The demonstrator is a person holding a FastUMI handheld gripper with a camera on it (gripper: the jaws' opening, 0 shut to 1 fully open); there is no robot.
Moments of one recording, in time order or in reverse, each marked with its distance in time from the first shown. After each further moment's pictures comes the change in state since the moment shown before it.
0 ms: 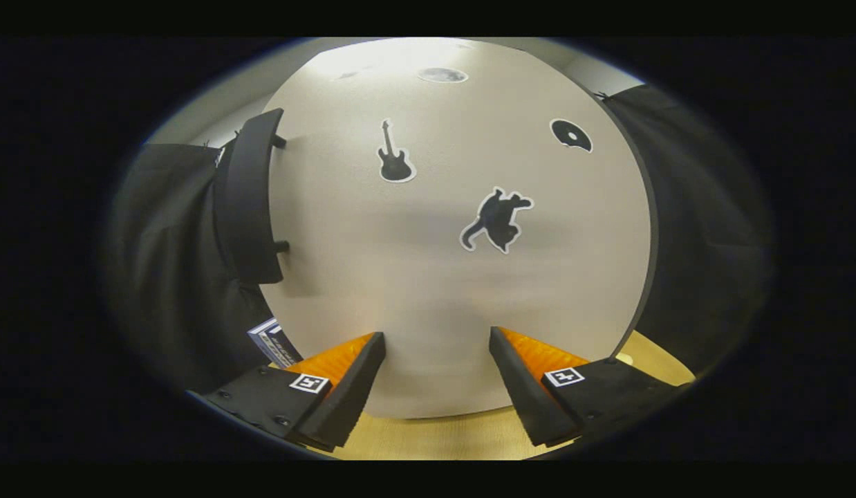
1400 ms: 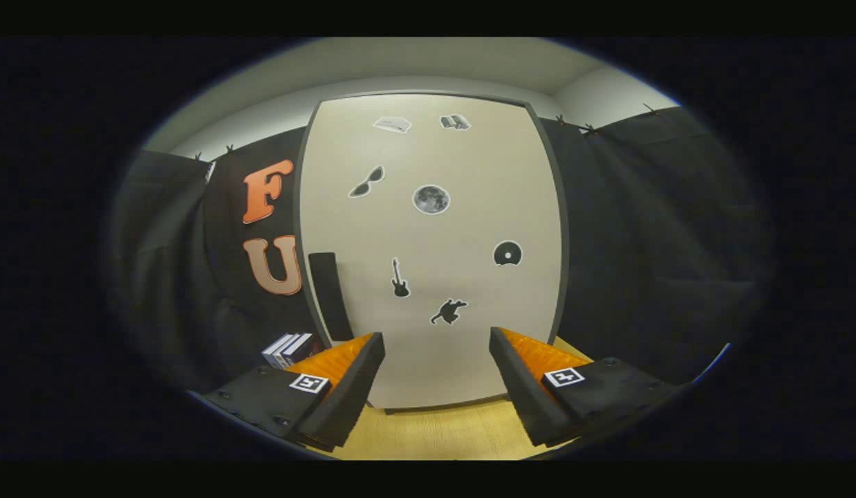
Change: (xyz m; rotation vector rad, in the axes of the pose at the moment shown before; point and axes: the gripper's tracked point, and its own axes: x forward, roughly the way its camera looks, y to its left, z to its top) arm -0.239 -0.004 0.176 -0.029 -0.095 -0.159
